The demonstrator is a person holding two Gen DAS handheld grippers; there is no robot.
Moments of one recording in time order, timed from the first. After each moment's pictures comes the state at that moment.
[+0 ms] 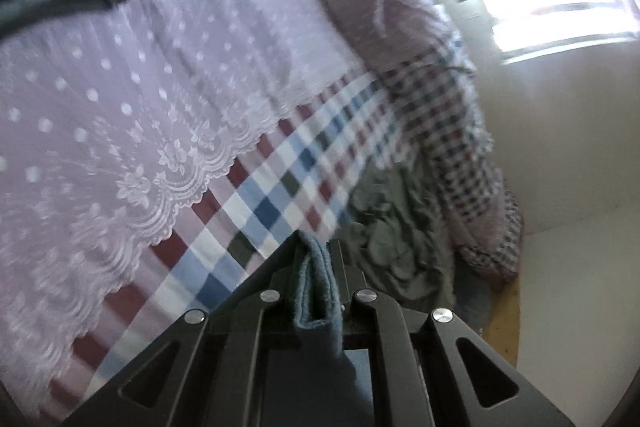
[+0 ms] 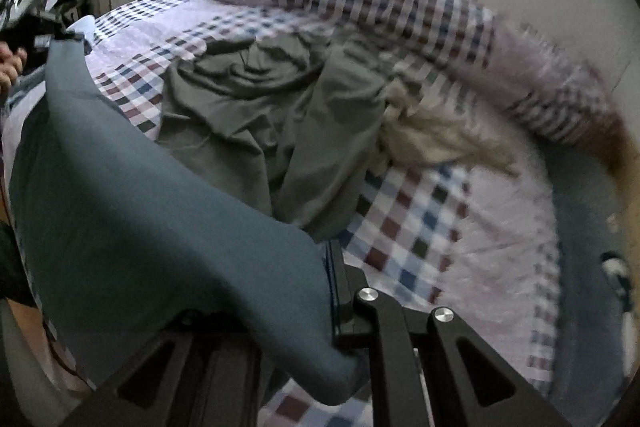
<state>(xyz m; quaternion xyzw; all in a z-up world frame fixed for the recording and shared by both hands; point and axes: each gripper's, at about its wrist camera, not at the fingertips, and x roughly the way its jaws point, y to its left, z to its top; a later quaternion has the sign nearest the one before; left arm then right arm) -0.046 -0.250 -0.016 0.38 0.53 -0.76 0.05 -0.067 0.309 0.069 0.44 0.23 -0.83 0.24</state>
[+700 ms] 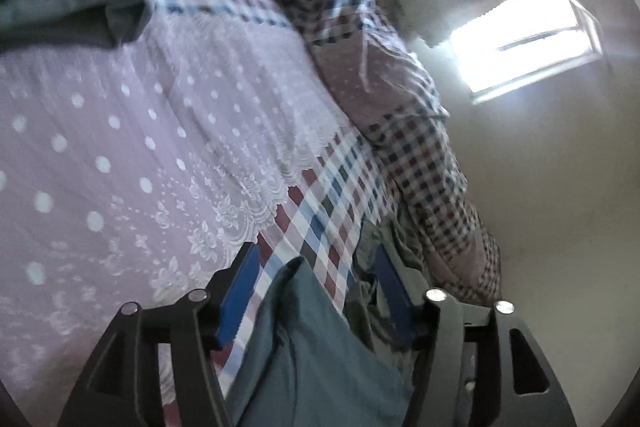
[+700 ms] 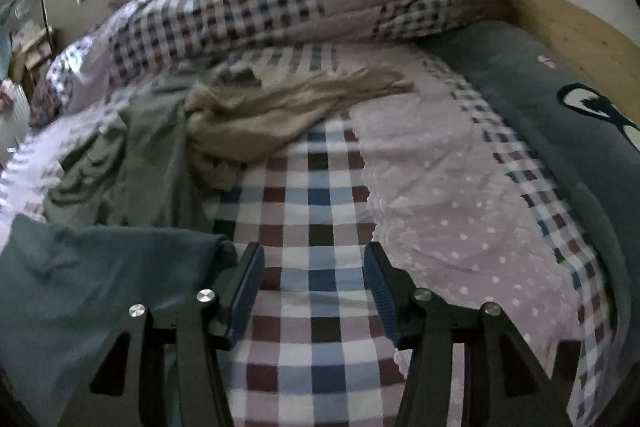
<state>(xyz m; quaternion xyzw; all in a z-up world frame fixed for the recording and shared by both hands) -0.012 -0.290 -0.030 0.26 0.51 -0.82 0.03 -0.103 0.411 0.054 0.40 0.01 -0.91 0.03</state>
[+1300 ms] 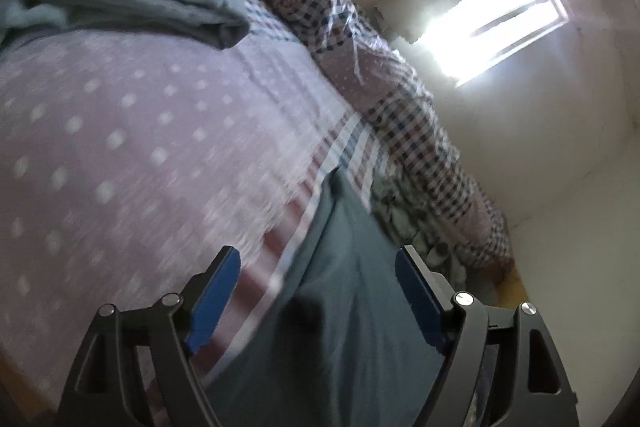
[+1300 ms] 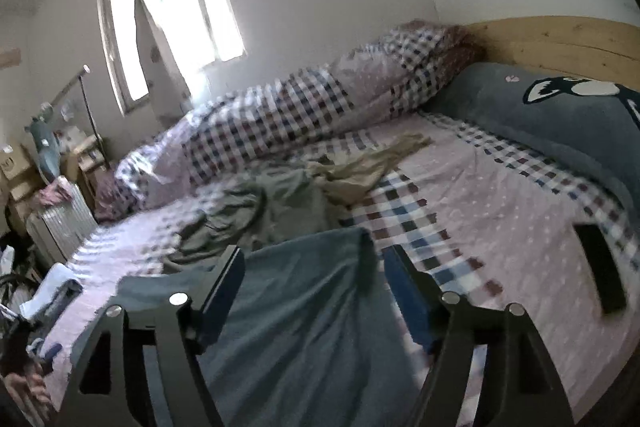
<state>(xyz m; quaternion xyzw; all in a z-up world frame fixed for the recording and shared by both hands) 0.172 -0.247 -0.037 0.26 0.46 -0.85 0.04 0.111 0.319 0.098 0.20 -0.13 -0.97 0.05</state>
